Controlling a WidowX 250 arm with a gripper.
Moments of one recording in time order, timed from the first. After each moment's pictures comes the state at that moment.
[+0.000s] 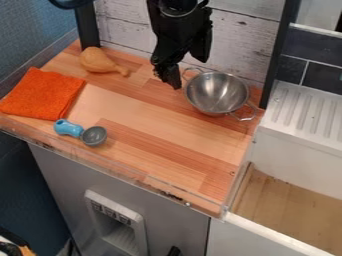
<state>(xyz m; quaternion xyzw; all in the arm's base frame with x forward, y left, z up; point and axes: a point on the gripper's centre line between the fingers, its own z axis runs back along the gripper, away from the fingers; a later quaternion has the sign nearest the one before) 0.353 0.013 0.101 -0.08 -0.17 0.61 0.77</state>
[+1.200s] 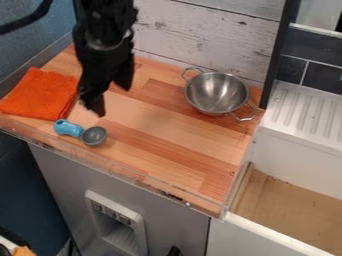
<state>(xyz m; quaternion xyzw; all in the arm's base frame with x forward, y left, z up) 0.285 0.105 0.064 0.04 -0.16 0.68 0.71</state>
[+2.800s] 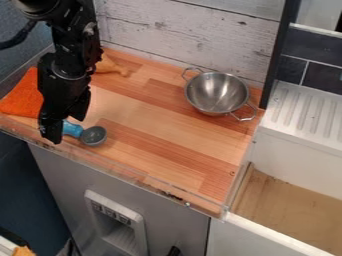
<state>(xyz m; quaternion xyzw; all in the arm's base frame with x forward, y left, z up) 0.253 0.155 0.024 0.13 -0.12 0.73 0.66</state>
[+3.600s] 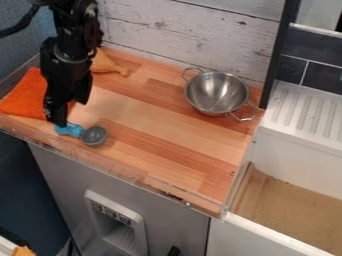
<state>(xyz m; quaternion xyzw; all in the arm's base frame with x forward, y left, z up) 0.267 0.165 0.030 0.13 -0.12 0.74 0.65</state>
